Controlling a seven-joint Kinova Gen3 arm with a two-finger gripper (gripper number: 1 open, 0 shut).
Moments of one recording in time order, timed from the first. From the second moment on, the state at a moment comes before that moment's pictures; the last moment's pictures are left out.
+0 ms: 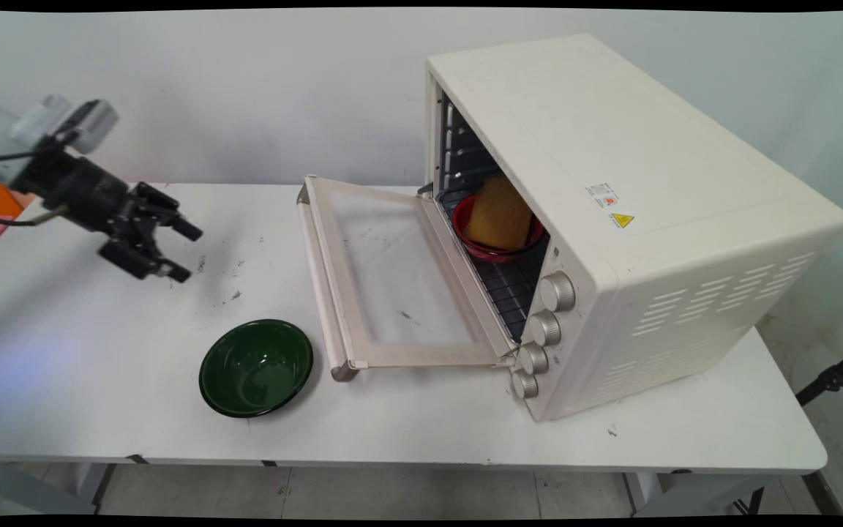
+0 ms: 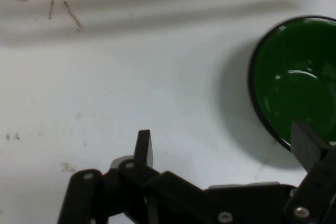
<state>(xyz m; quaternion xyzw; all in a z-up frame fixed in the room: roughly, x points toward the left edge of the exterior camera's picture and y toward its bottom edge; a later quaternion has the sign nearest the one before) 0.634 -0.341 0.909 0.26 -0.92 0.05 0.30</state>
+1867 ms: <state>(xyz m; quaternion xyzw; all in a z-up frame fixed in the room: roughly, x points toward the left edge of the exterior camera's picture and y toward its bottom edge) 0.501 -0.412 0.807 0.29 -0.91 0.15 0.27</state>
